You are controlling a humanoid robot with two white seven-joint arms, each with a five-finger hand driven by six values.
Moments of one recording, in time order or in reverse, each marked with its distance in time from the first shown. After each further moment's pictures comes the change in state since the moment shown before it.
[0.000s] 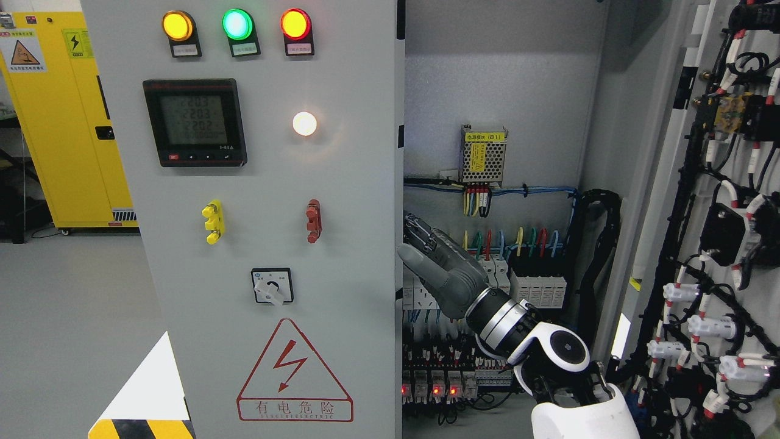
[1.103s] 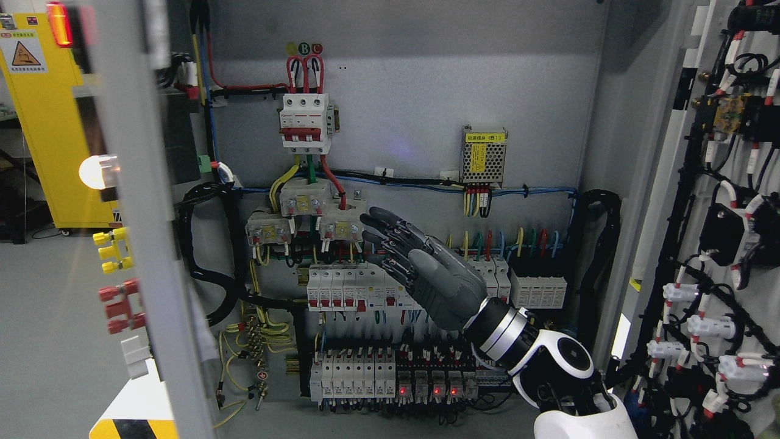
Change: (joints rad) left arm 0.000 0.000 -0.001 0.000 -0.001 0.000 0.000; right arm 0.056 -0.011 0.026 -0.061 -0.178 0.017 0.080
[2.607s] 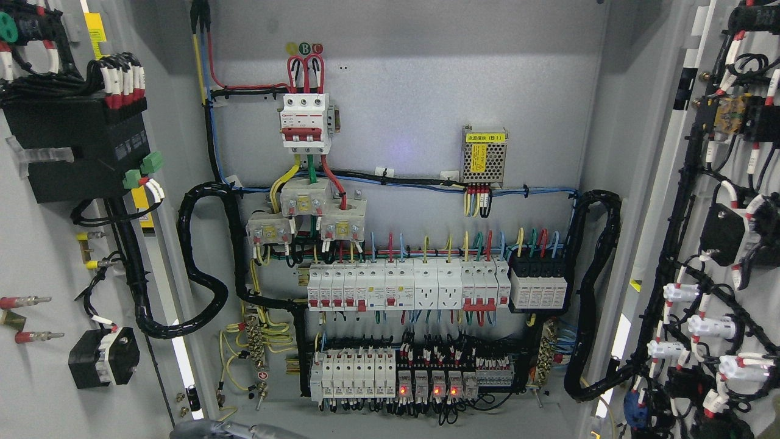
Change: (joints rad) left arm 0.000 0.000 0.000 0.001 0.000 0.000 0.000; right arm 0.231 0.049 0.538 -0.170 0.024 0.040 -0.051
